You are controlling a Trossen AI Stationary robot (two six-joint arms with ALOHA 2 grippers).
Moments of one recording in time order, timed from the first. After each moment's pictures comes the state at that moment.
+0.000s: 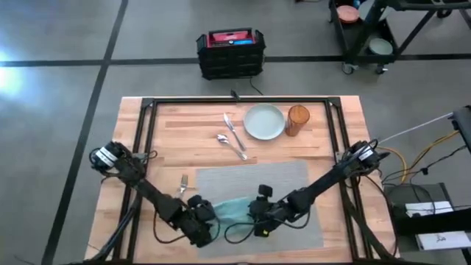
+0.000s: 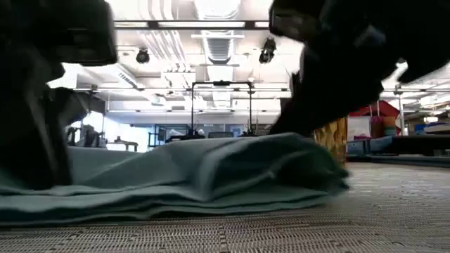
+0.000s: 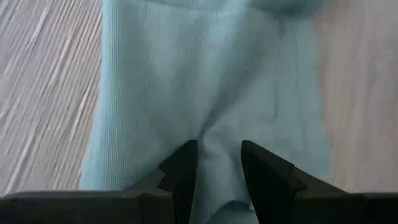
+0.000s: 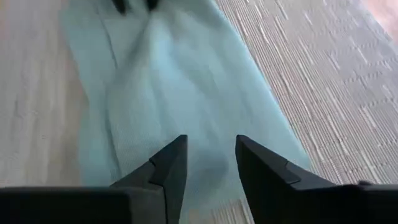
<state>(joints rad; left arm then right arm) -0.70 1.78 0.99 -0.35 -0.33 -1.04 0.54 1.91 1.08 -0.07 0.44 0.50</state>
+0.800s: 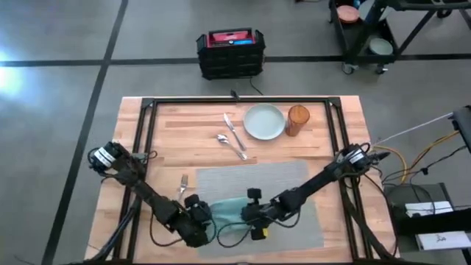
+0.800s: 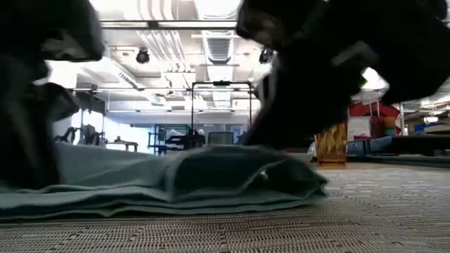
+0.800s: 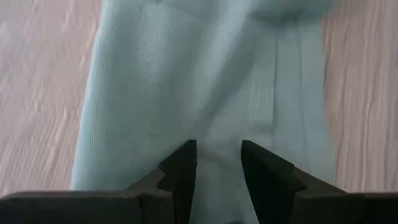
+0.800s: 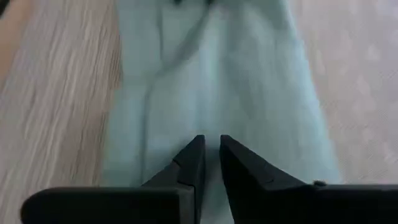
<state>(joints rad) -0.75 1.78 0.99 -0.39 -0.36 -1.00 0.50 2.01 1.17 -0.02 0.27 0.31</state>
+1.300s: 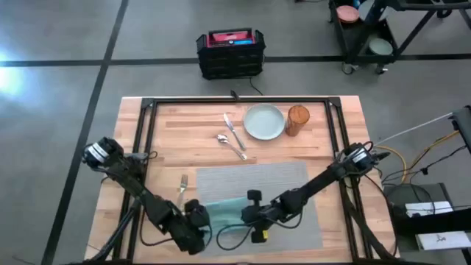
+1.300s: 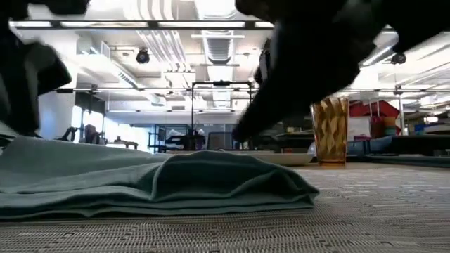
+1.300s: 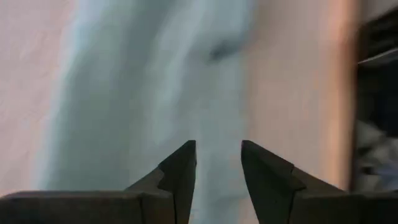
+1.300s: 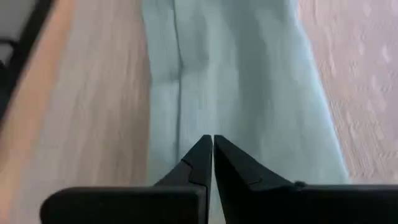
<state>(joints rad) -0.78 1.72 1.01 -0.22 -0.36 -0.93 0.50 1.97 1.22 -0.07 0.26 0.34</state>
